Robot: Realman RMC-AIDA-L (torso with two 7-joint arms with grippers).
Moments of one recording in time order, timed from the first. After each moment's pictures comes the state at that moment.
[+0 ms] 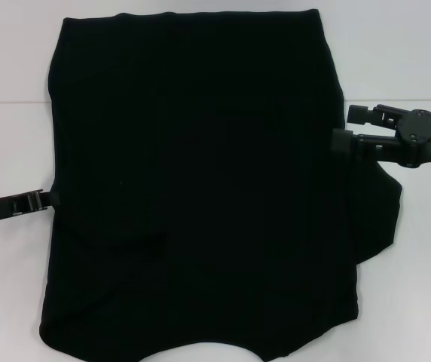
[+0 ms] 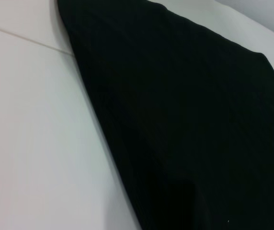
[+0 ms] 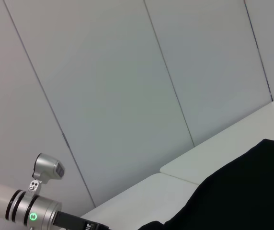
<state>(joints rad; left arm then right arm) -0.57 -2.09 0.34 0.68 2.38 1.11 -2.02 0.64 2.01 -0.51 -0.65 -1.96 -1.65 1.59</state>
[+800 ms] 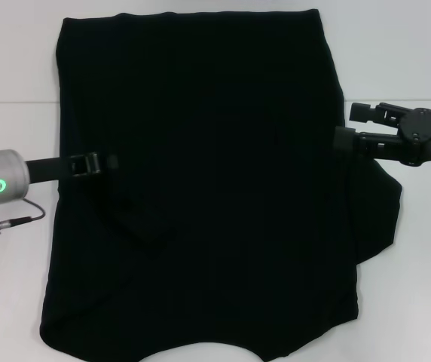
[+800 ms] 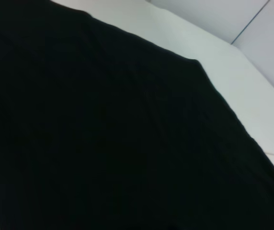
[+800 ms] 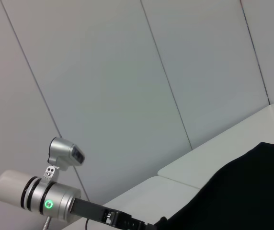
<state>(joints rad) -0.72 -2.10 0.35 0.63 2.37 1.13 -2.02 0.64 2.01 -0.49 -0.65 -1.96 -1.65 1.58</state>
